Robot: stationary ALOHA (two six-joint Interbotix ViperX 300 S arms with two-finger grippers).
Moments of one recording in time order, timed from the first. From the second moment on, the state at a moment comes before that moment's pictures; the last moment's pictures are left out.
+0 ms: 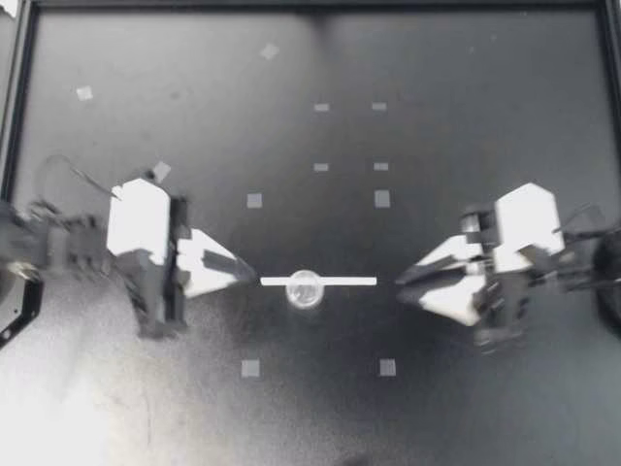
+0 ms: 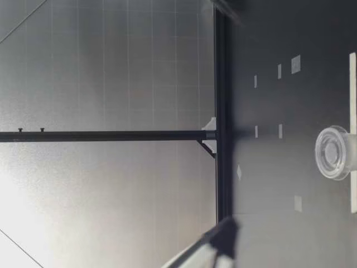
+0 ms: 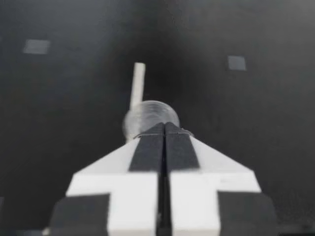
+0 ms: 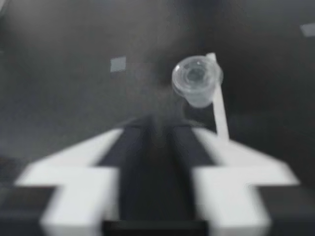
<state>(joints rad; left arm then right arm) -0.08 -0.17 1.02 -0.11 -0.37 -0.02 0.03 -0.06 1.15 -0.02 -0.73 0.22</state>
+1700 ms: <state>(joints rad) -0.06 0.16 0.93 -0.11 -0.55 0.03 0.01 0.42 0.84 0.04 -0.79 0.18</state>
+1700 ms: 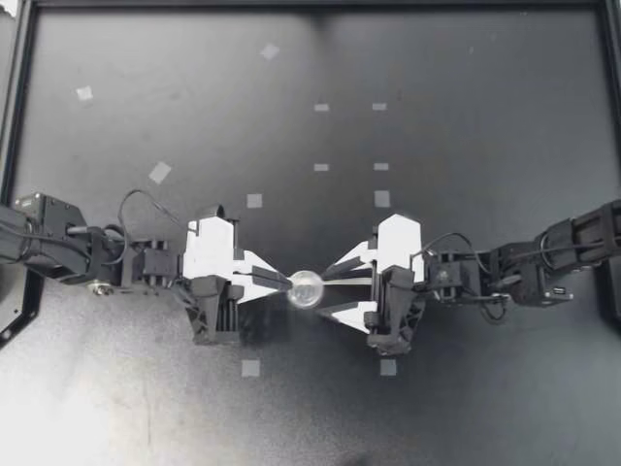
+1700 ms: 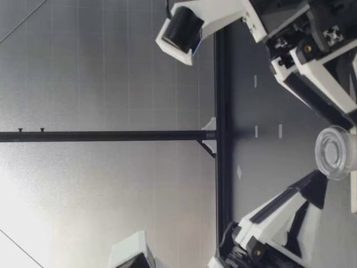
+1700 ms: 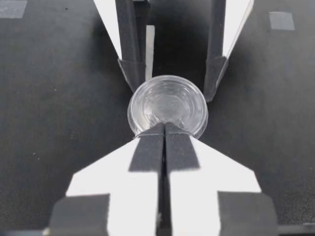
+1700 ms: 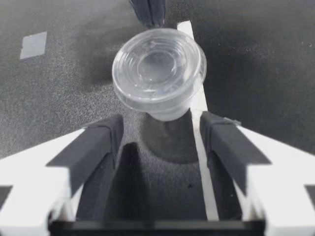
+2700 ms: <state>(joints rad) -0.06 0.22 0.91 -0.11 -0.55 0.03 0.01 0.42 0.79 0.03 -0.68 0.16</state>
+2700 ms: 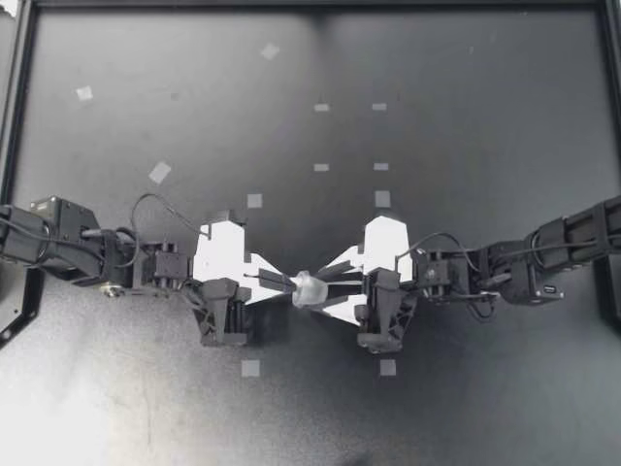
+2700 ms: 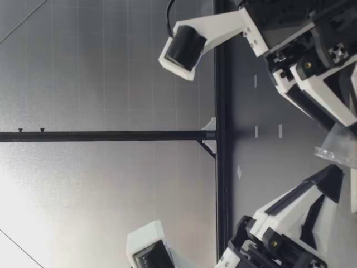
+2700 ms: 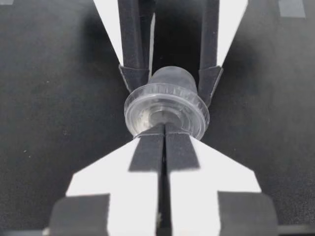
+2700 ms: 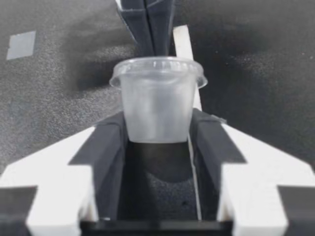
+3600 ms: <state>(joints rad) -0.06 0.02 1.06 -0.11 -0.84 -0.28 0.00 0.22 0.95 -0.05 -0.95 0.15</state>
